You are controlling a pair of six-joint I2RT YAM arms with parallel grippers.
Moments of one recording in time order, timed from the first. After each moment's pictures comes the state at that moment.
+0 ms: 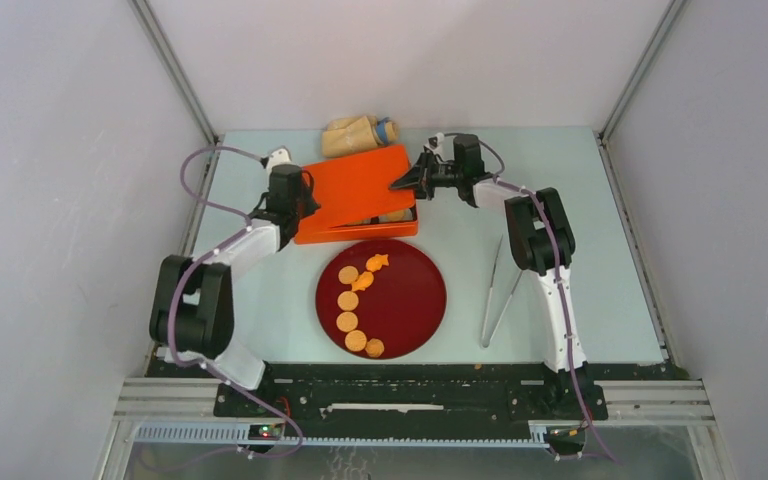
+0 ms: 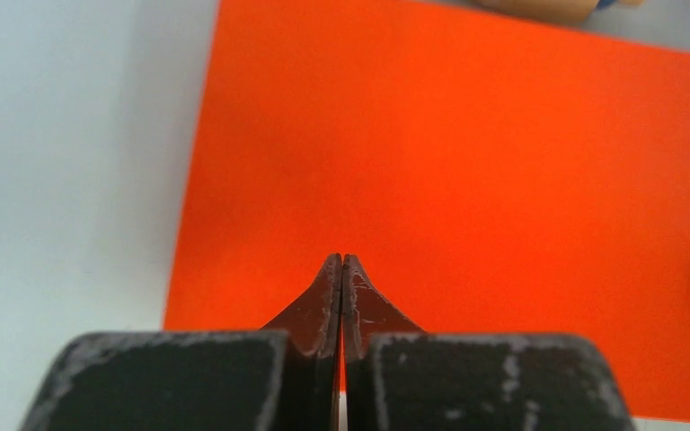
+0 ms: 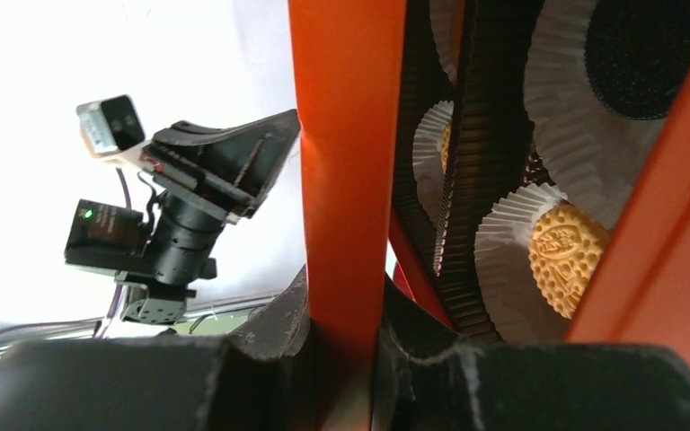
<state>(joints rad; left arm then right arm) -0.21 1.55 0.97 0.03 -0.26 -0.49 0.30 2.44 1.76 0.30 -1.06 1.20</state>
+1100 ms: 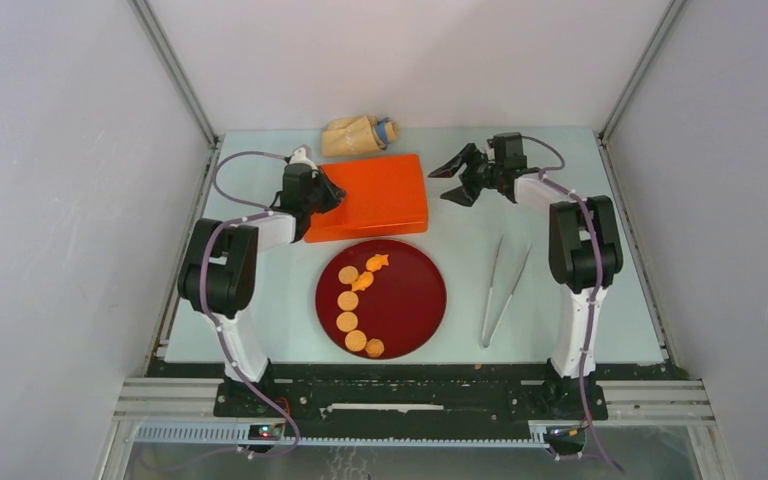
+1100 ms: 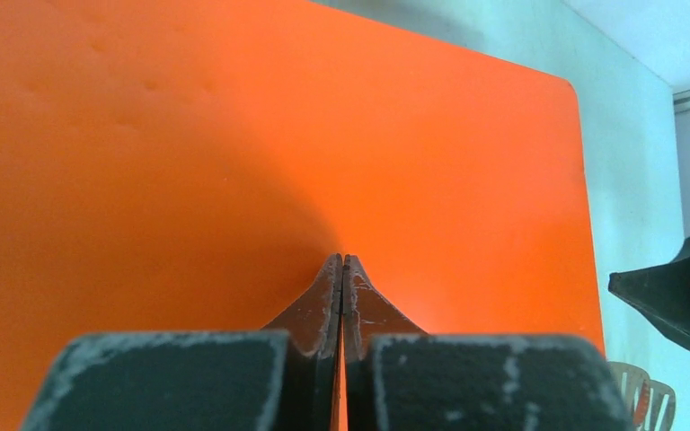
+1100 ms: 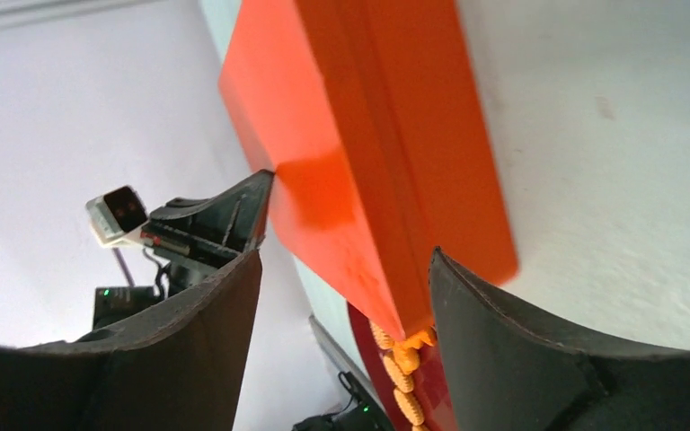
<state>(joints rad) -0.21 1.86 1.03 0.36 0.12 -0.63 0.18 2.12 1.51 -0.03 -0.68 1.08</state>
